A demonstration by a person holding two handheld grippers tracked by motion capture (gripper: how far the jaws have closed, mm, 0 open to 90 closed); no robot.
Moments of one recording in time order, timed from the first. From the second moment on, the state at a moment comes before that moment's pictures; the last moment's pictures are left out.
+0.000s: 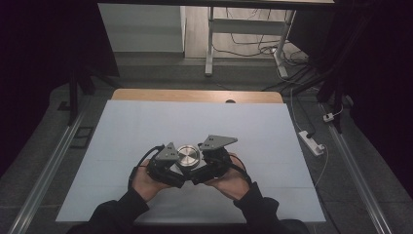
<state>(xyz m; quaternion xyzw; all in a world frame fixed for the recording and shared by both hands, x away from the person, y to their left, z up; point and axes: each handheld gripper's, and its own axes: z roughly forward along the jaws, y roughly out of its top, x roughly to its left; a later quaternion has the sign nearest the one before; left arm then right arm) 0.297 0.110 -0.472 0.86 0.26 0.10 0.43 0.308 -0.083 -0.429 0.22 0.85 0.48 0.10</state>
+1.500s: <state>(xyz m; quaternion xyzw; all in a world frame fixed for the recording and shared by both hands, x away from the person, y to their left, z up) 0.288 0.106 -0.464 0.86 0.24 0.12 0.43 0.297 -0.080 -0.421 0.19 0.84 0.50 0.11</state>
